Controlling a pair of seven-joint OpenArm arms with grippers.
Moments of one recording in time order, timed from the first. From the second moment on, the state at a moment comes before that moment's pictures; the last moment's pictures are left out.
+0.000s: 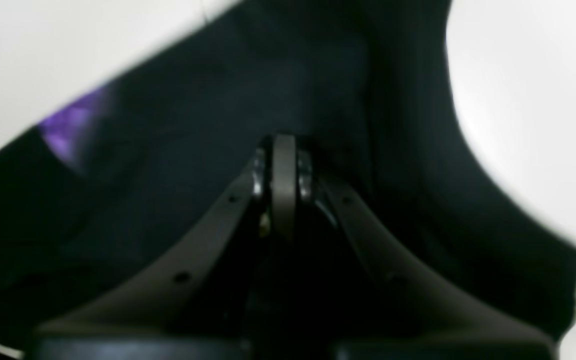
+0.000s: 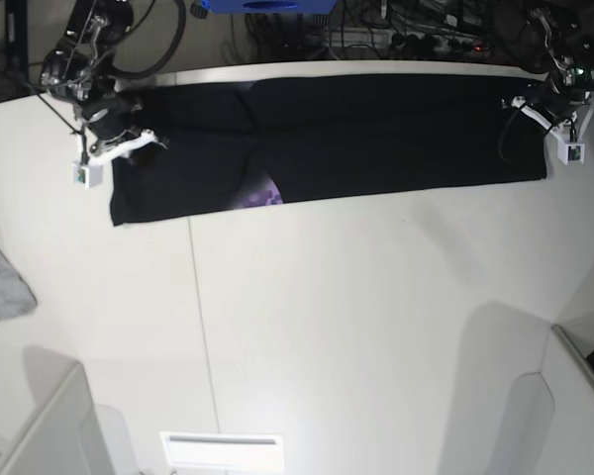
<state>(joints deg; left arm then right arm) 22.1 -12.4 -42.0 96.2 -14.7 -27.2 54.0 -19.3 -1.1 26.2 99.6 27.5 14.4 -52.0</state>
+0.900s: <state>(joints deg) 5.8 -12.8 -37.1 84.6 -11.4 -26.7 52.6 -2.6 4.2 26.4 82.4 27.8 10.2 -51.5</state>
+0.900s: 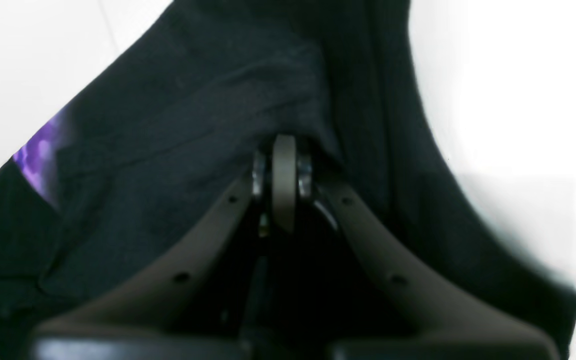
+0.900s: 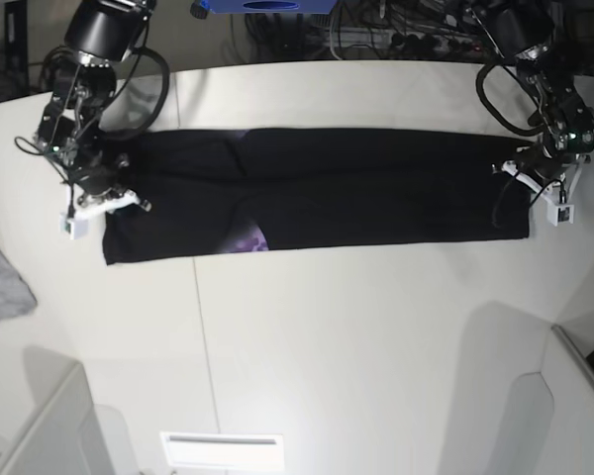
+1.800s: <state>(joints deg) 6.9 -12.2 -41.5 109.3 -12.5 -30.9 63.7 -3.2 1.9 25.9 105.9 27.6 8.5 -57.6</state>
